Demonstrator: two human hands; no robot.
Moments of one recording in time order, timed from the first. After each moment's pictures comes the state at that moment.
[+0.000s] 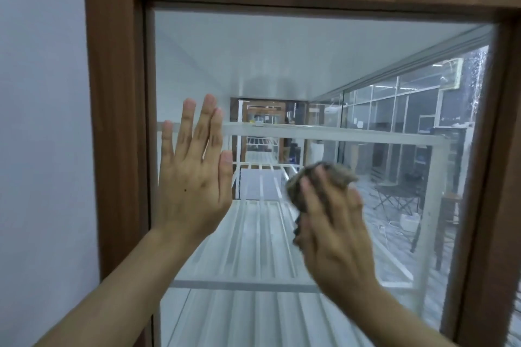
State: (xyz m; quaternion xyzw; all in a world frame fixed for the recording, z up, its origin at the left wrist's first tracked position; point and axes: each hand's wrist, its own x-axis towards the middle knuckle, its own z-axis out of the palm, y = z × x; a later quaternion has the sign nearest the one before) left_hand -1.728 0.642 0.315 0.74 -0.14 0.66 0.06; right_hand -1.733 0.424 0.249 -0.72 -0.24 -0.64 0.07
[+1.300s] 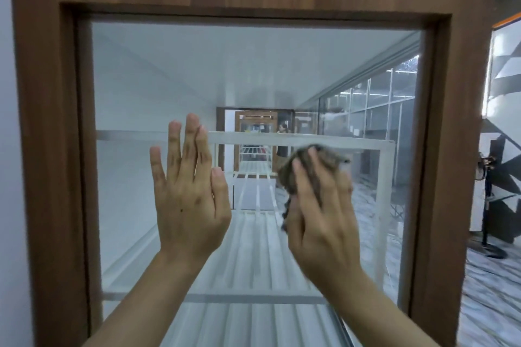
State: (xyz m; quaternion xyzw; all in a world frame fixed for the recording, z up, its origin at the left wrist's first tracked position) left_hand -1.719 0.555 0.298 0.71 -0.10 0.68 0.13; right_hand -1.728 0.366 0.276 -0.69 -0.23 -0.68 0.12
